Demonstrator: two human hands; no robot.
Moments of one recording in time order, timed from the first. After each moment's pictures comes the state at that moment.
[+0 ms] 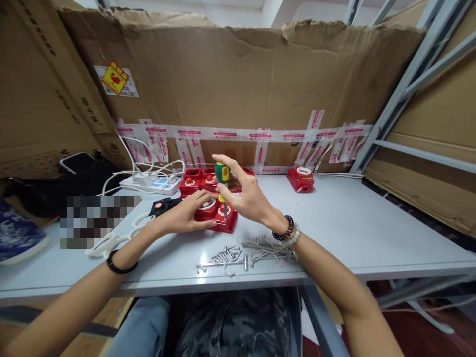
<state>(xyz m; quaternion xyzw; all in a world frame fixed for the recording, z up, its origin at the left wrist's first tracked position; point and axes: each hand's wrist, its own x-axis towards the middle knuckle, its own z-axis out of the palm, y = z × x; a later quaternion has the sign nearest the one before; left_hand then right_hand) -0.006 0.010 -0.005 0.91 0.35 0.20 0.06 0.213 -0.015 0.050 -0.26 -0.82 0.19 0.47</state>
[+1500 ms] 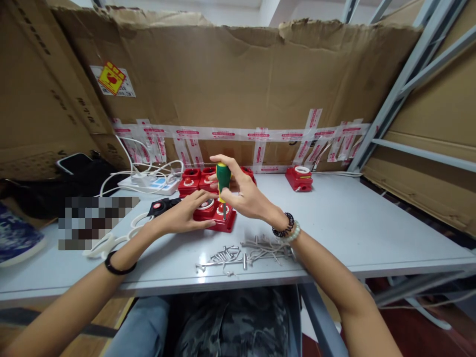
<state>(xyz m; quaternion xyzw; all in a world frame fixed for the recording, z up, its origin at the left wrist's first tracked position) -0.005 0.009 -0.005 0.91 0.36 0.20 0.06 0.217 -0.012 0.050 -0.21 -0.83 0.28 0.44</state>
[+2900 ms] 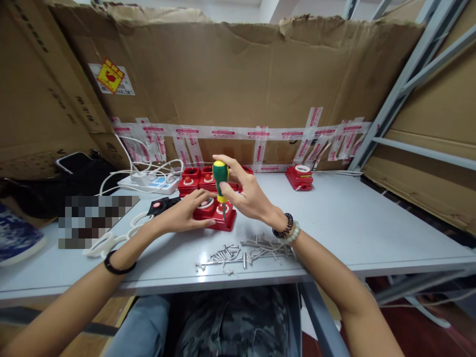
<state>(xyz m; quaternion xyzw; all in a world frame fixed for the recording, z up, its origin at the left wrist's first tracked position) -0.004 0.007 -0.003 0.91 0.37 0.19 0.07 0.218 -0.012 0.048 -0.23 -0.83 0.20 0.47</state>
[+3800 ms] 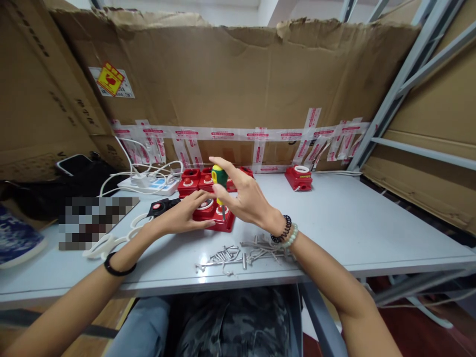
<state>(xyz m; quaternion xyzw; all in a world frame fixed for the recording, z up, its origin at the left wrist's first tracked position) -0.005 0.008 -0.006 0.91 0.37 0.19 0.06 0.217 -0.019 0.050 -0.28 -0.84 0.06 0.47</state>
